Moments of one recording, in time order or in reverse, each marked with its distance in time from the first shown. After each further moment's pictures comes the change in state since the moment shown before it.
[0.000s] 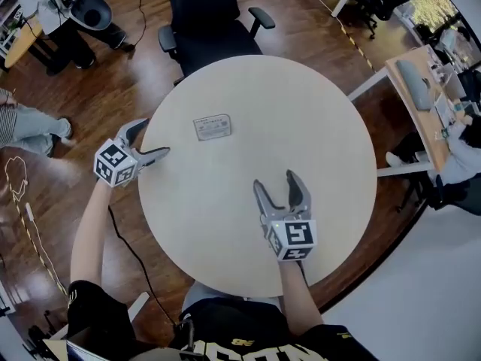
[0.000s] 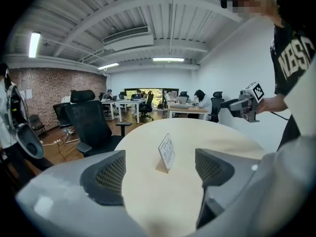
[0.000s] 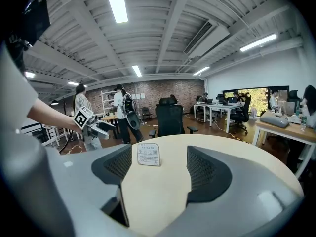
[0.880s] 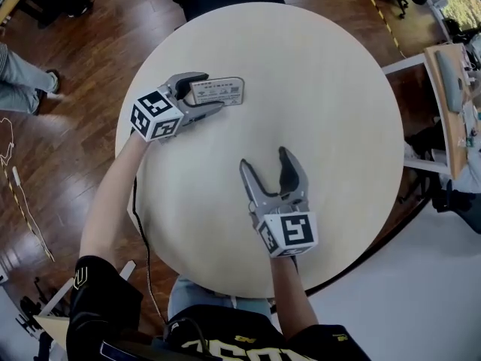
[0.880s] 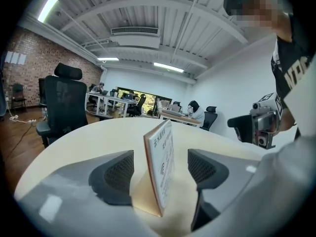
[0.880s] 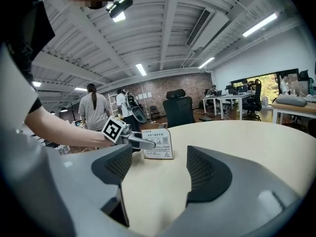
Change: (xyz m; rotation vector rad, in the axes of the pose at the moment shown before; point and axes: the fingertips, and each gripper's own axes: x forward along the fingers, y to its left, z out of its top) left arm 0.184 -0.018 -0.024 -0.142 -0.125 -0.192; right arm 0.092 0.024 -0.064 0.050 0.010 0.132
